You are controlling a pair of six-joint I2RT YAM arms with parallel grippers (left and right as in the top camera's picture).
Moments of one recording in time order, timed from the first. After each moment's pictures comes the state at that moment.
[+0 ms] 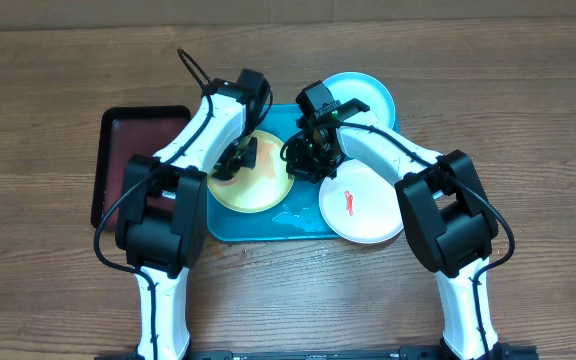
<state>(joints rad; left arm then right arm) -0.31 2.19 1.68 -1.16 -0.29 -0.29 0.51 2.24 1.65 -0.78 -0.43 0.60</state>
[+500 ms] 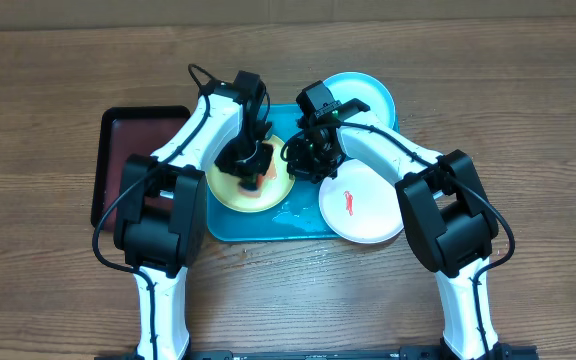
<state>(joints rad) -0.30 2.19 1.67 -1.10 0.15 -0.01 0.51 2.24 1.65 -0.79 -0.43 0.59</state>
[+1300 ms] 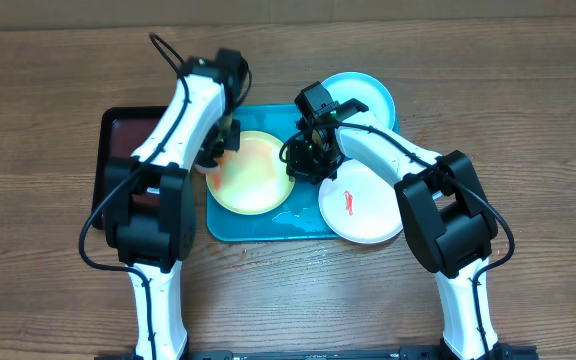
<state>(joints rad) -0.23 2.21 1.90 -1.35 -0.26 -0.27 0.51 2.24 1.65 -0.83 -0.41 0.59</state>
